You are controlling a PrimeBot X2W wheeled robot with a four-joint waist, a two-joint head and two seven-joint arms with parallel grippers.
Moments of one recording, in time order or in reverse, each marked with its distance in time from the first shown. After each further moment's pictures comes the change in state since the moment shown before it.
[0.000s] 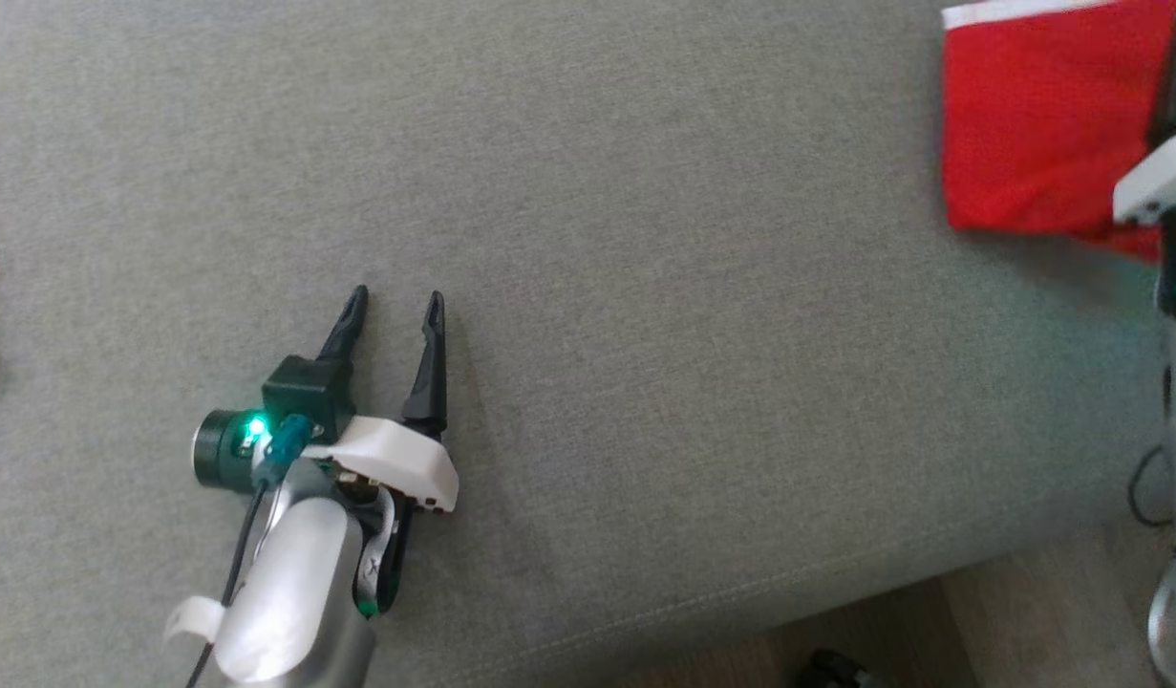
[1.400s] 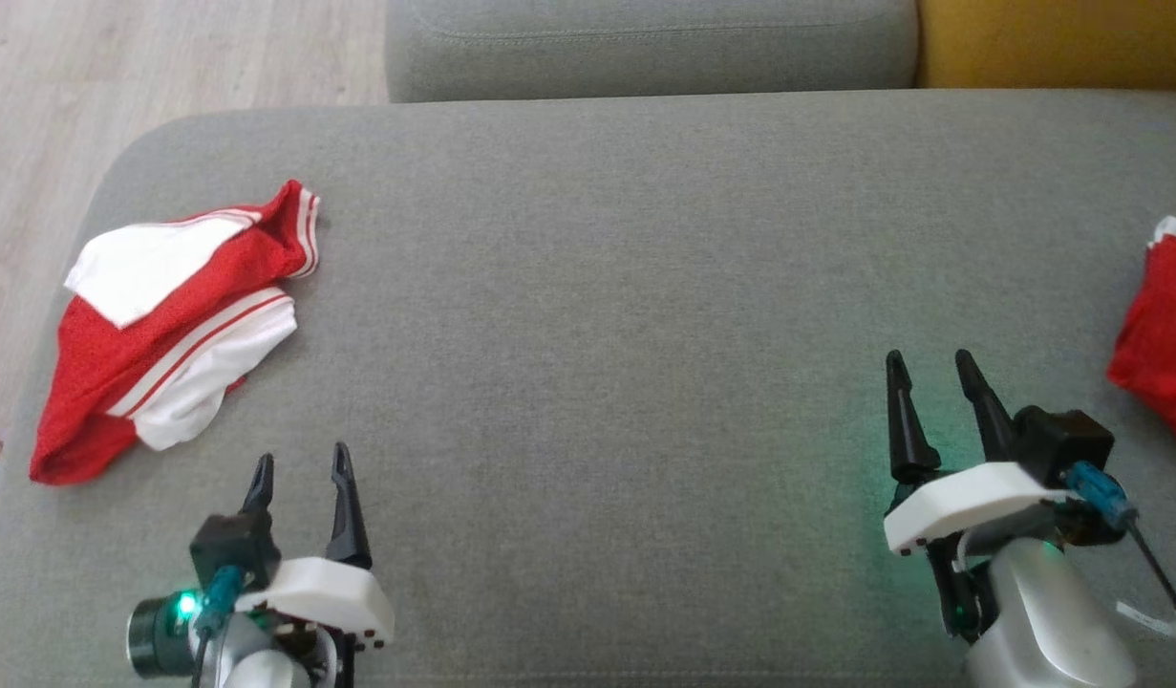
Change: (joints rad) left arm 0.283 0.000 0.153 -0.068 0.001 0.097 0.000; right arm 0.631 0.197 0.289 -0.371 0.259 0.000 -0.007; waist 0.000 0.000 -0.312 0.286
